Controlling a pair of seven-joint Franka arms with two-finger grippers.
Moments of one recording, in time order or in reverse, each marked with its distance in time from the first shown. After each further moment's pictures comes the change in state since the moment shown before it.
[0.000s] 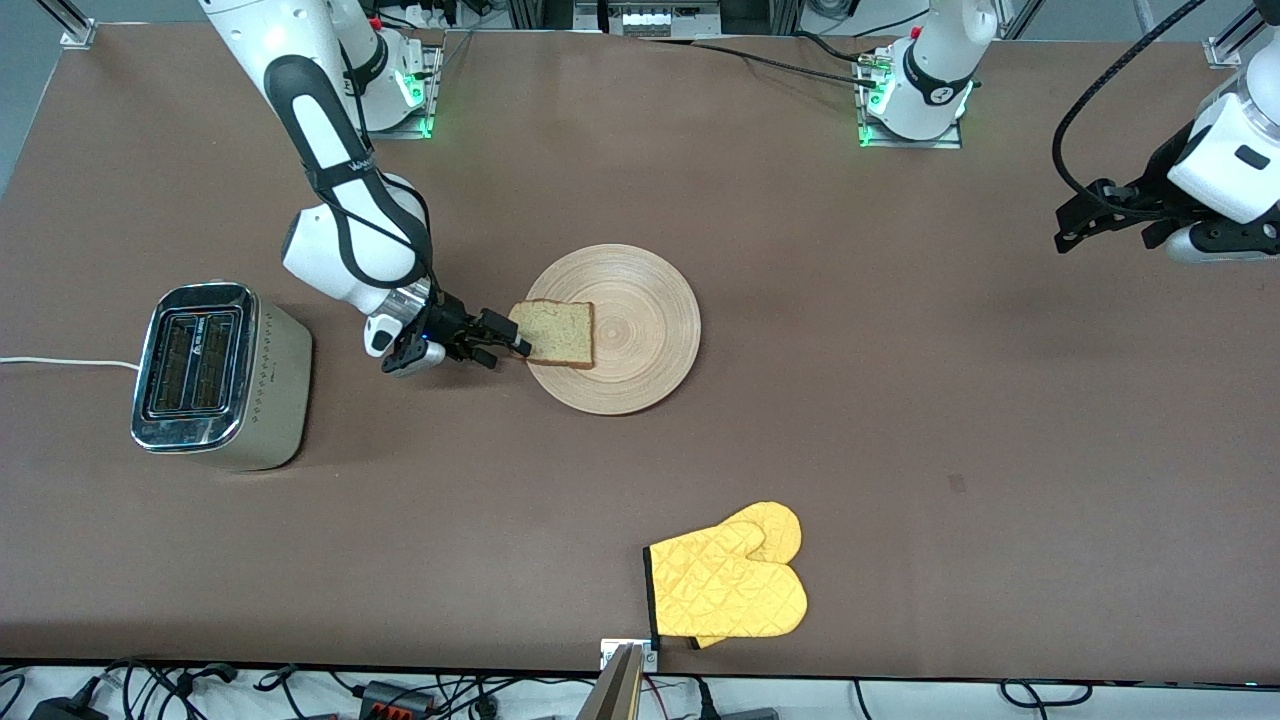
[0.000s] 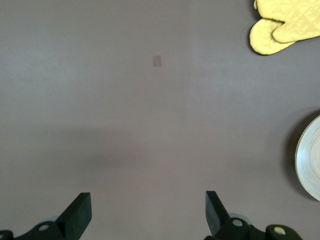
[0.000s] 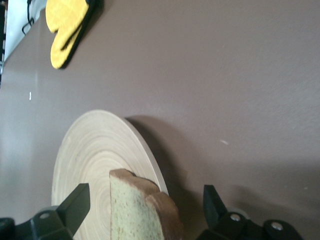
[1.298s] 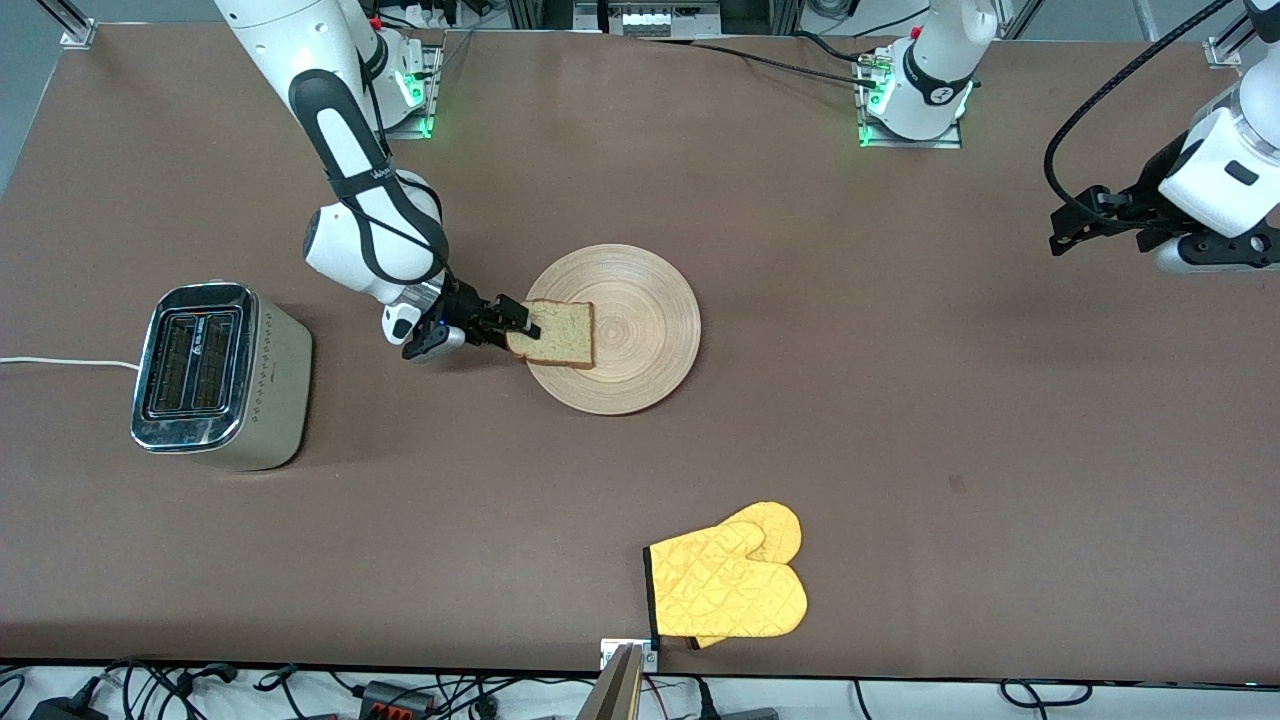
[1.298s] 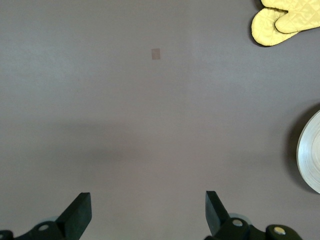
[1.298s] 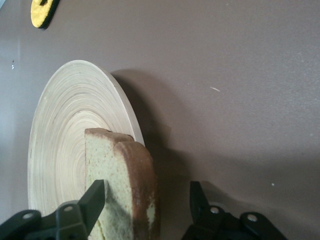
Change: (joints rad) left arm -0.015 0.026 0.003 0.024 0.000 -0.021 0.009; right arm 0.022 0.013 -0.001 -0.060 0.031 -0.015 -0.077
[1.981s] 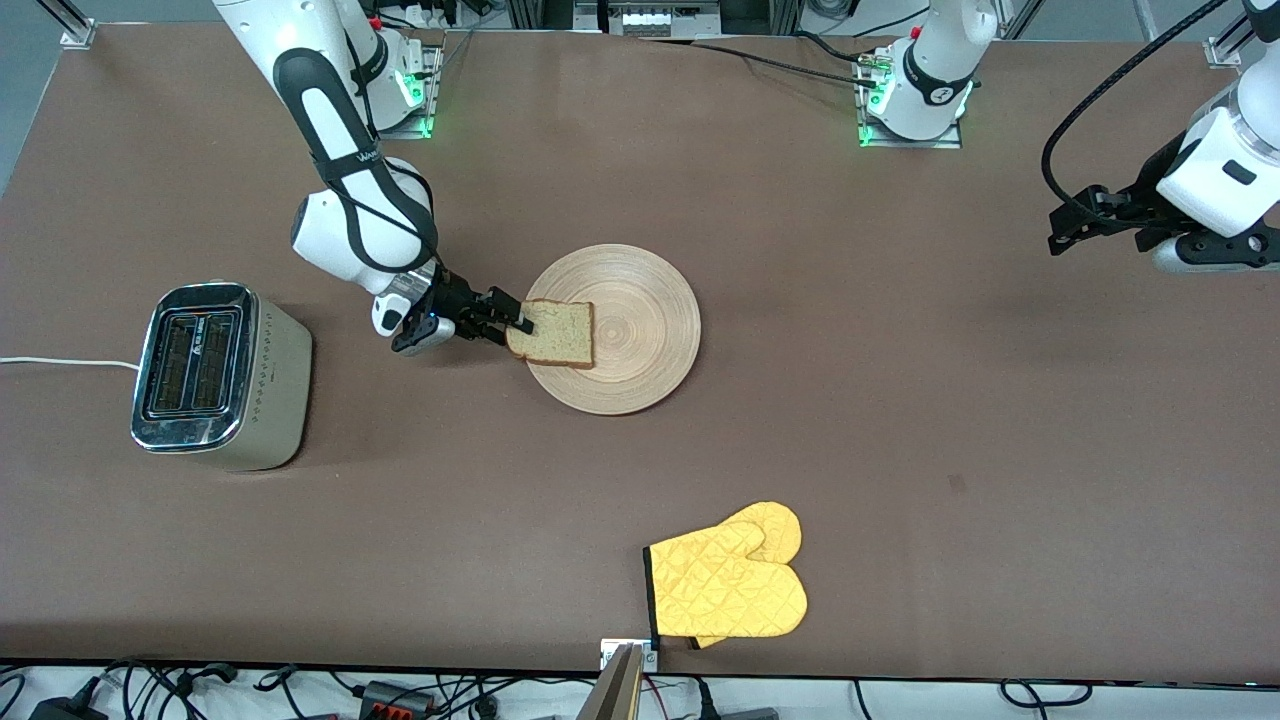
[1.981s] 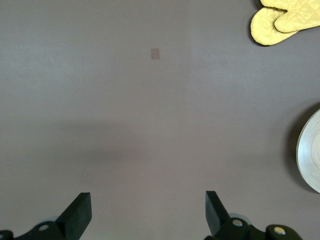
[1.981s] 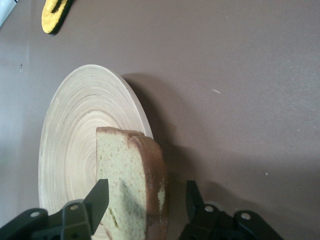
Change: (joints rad) left arm -0.002 0.000 0.000 0.001 0.000 -0.001 0.001; right arm -0.001 -0.058 -0.009 -0.047 0.000 0.000 -0.003
